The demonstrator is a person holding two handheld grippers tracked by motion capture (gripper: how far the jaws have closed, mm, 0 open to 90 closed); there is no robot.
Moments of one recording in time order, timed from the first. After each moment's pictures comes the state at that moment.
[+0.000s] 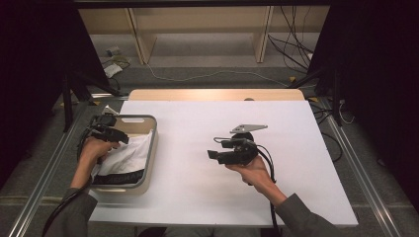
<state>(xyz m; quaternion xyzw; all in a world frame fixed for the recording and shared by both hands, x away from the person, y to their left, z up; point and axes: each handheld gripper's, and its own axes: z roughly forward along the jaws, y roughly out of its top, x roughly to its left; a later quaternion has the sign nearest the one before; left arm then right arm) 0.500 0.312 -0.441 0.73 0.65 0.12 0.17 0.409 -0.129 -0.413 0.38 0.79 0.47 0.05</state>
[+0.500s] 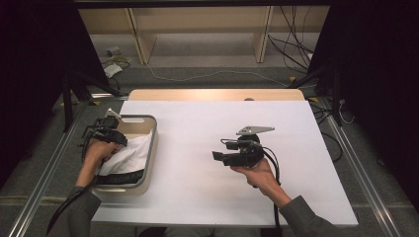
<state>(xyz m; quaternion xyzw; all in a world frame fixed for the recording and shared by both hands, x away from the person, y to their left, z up) 0.506 0.314 -0.460 0.72 0.66 0.11 0.17 0.402 -0.140 -0.410 0.38 0.79 0.48 0.05</state>
